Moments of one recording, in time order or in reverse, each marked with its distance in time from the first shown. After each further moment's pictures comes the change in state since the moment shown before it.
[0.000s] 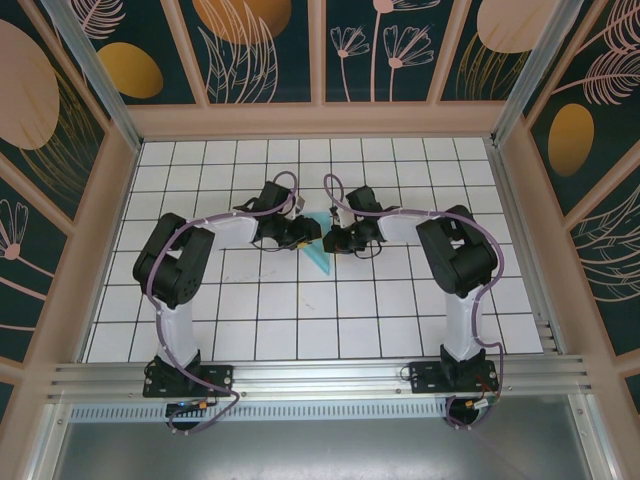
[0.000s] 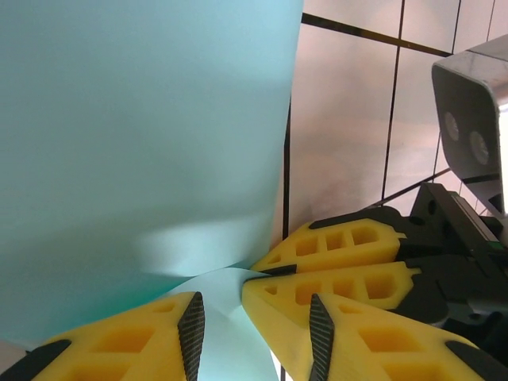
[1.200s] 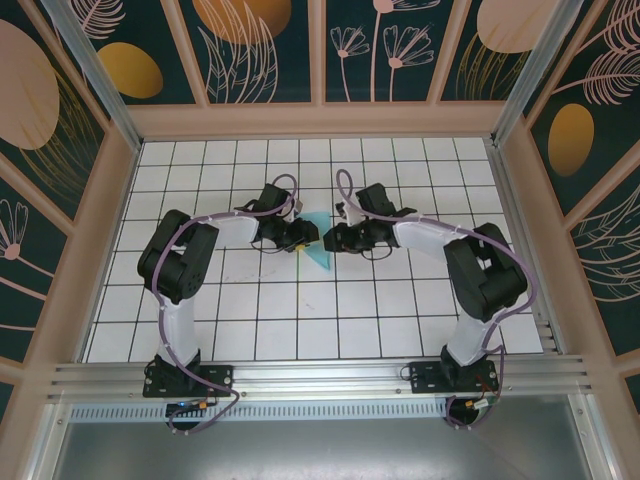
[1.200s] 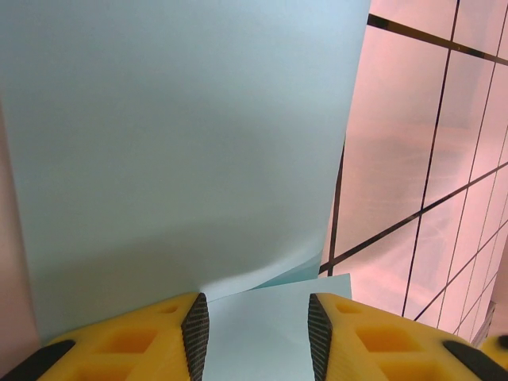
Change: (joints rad) left arm 0.012 0.048 0.000 0.005 -0.006 0.016; right arm 0.013 -0.232 -0.114 -0.032 -0.079 0.036
